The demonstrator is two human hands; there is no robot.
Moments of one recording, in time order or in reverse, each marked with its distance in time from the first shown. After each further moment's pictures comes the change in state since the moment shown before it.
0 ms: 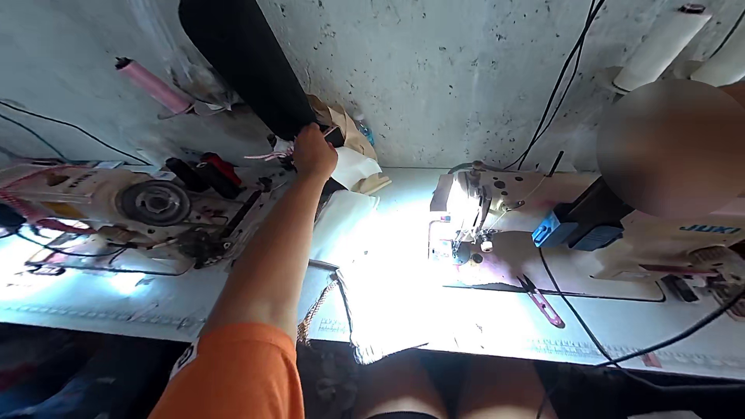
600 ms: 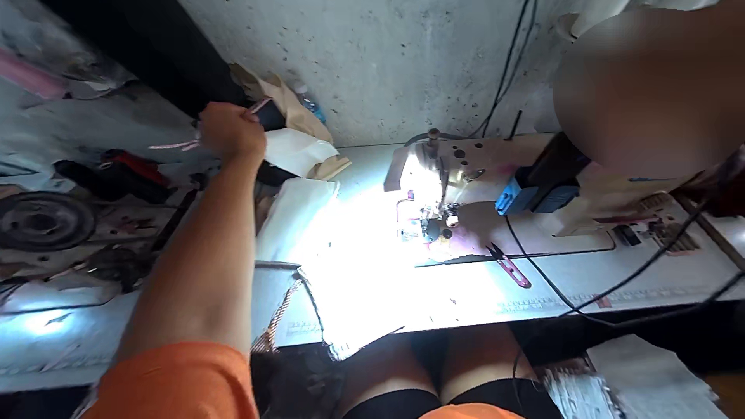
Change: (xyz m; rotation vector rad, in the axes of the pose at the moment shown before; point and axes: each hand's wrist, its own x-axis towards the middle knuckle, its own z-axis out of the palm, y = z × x) left_hand 0.008 -0.011 -0.001 0.017 0.057 -0.147; right_hand 0.014 -0.009 -0.017 0.004 -0.128 0.050
